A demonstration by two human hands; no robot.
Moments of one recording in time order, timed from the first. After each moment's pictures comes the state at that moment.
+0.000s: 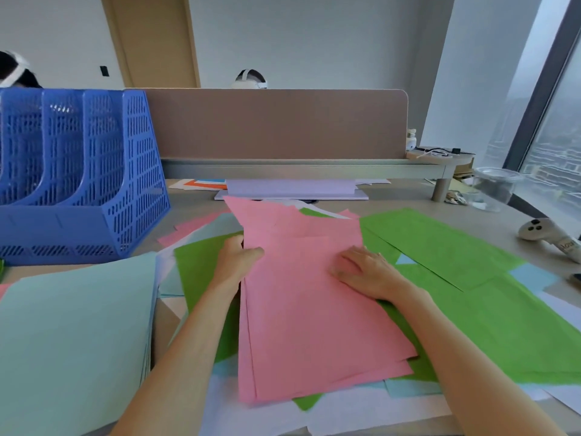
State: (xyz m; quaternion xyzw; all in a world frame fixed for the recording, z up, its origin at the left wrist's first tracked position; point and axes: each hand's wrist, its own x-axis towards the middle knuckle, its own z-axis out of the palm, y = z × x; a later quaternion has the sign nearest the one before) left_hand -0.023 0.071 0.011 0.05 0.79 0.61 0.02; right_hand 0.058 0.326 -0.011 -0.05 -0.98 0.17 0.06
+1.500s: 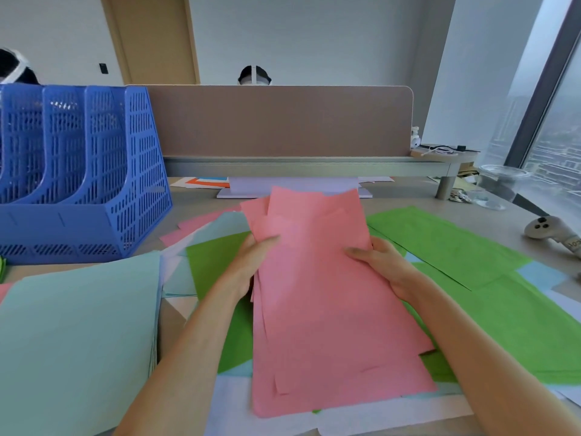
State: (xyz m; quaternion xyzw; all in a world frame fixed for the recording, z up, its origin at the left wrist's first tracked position) left_hand -0.028 0.081 0.006 0.07 0.69 0.71 0.11; right_hand 0.069 0.310 0.010 -0.09 -0.72 0.69 0.08
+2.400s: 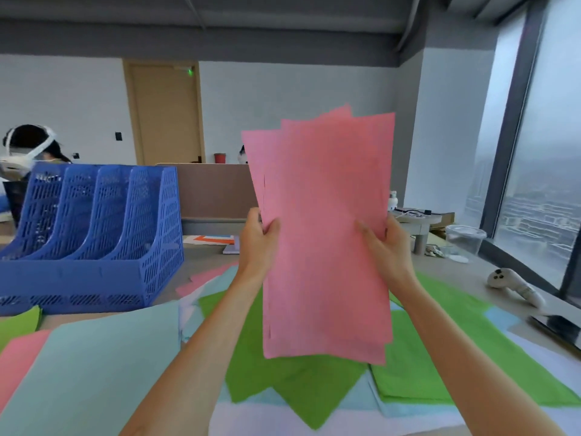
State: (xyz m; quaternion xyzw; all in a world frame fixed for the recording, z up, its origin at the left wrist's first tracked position) left_hand 0.029 0.079 0.140 0.21 0.69 0.66 -0.21; right_hand 0.116 0.277 0.132 -0.03 -0.72 0.54 0.44
